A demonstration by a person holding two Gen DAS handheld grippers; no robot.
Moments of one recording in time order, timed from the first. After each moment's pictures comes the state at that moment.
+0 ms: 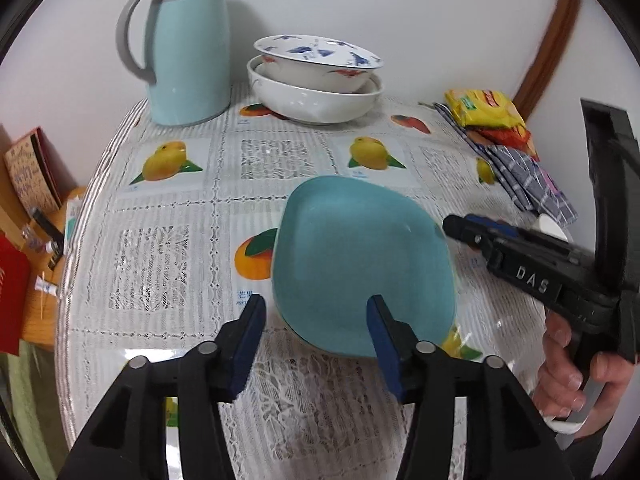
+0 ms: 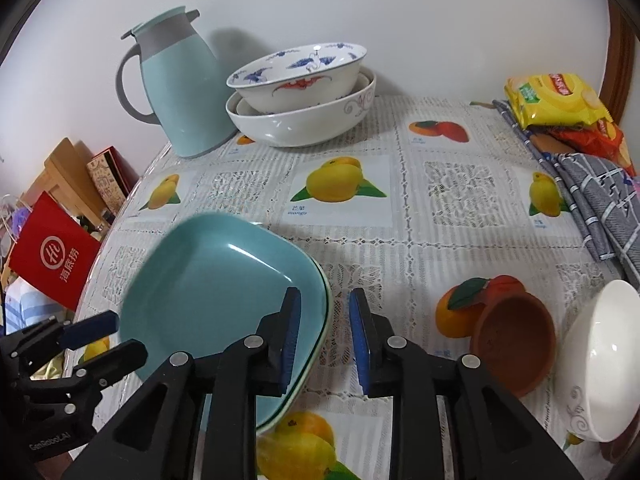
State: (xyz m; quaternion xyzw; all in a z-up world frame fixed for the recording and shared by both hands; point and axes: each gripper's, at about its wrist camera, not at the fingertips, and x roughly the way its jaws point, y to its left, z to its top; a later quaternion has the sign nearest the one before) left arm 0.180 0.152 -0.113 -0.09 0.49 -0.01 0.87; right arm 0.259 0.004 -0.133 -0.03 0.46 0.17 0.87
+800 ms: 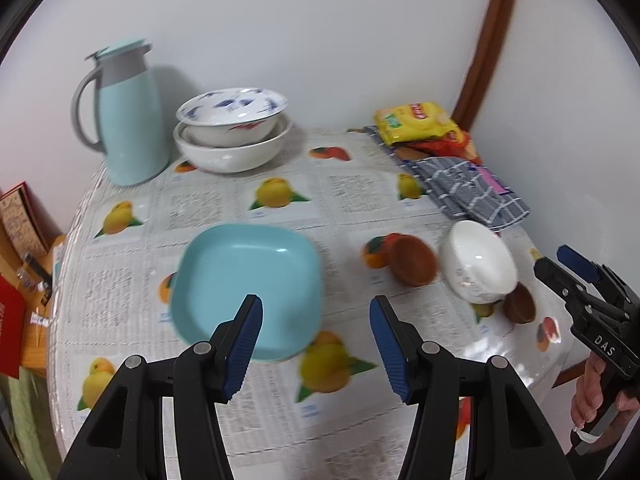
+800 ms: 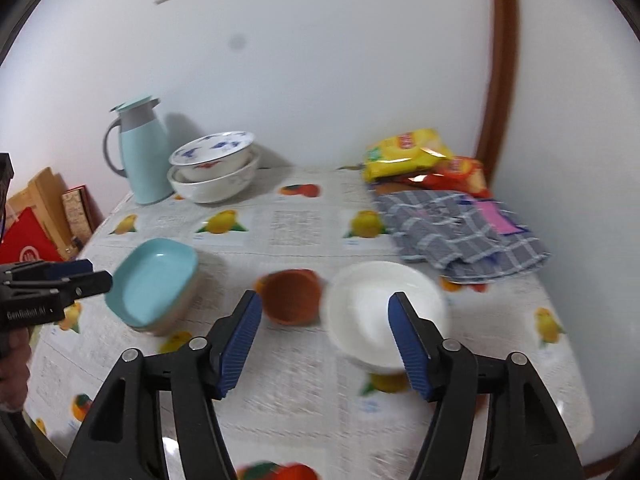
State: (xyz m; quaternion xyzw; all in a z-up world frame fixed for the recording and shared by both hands) left arm 0.160 0.053 -0.050 -0.07 0.43 -0.05 0.90; right arm 0.150 -0.164 -0.048 -0.05 0.33 0.07 0.94
